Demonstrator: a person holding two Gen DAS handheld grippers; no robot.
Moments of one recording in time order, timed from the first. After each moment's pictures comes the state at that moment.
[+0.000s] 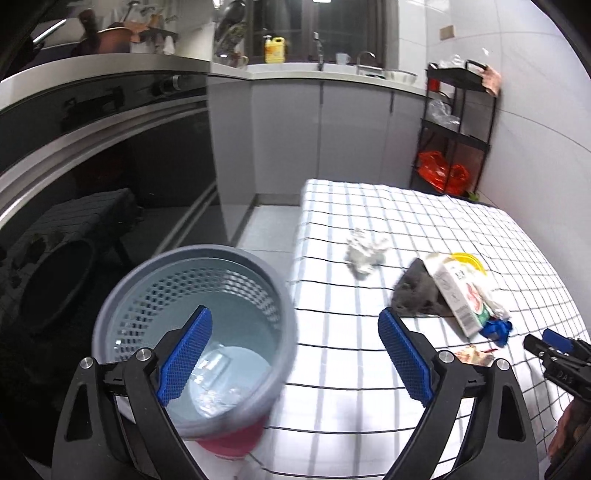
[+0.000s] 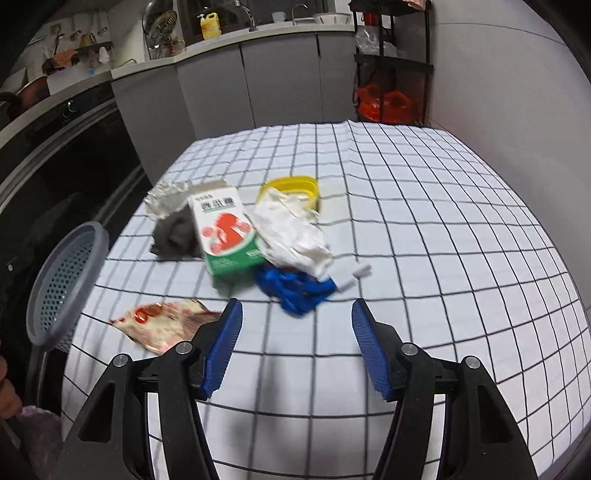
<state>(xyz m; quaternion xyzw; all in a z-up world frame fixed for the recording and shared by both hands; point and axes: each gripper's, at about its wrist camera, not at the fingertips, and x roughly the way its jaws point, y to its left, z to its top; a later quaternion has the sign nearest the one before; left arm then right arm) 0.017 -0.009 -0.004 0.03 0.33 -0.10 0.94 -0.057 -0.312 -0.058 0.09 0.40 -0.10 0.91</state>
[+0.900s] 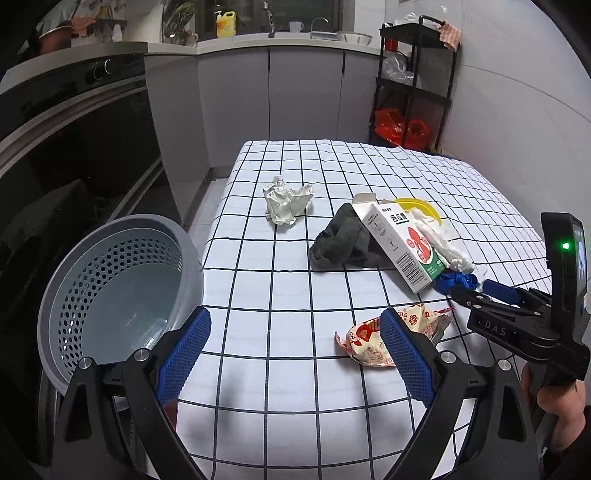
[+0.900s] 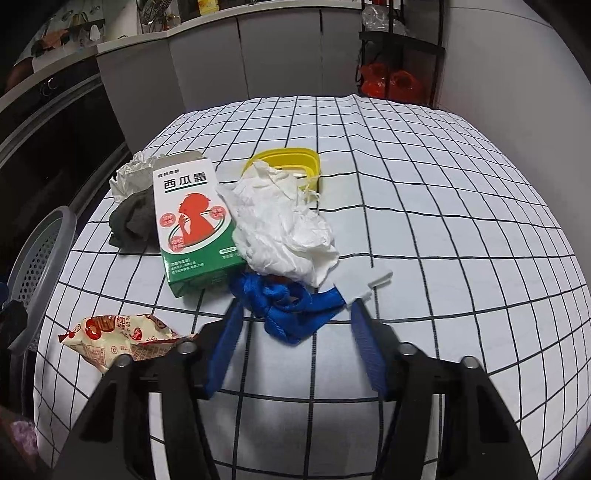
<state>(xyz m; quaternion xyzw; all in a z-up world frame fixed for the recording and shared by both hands) 0.004 -0.078 -0.041 0.06 0.38 -0.16 0.91 -0.006 -0.314 -0.096 0.08 0.44 -0.09 0.89</state>
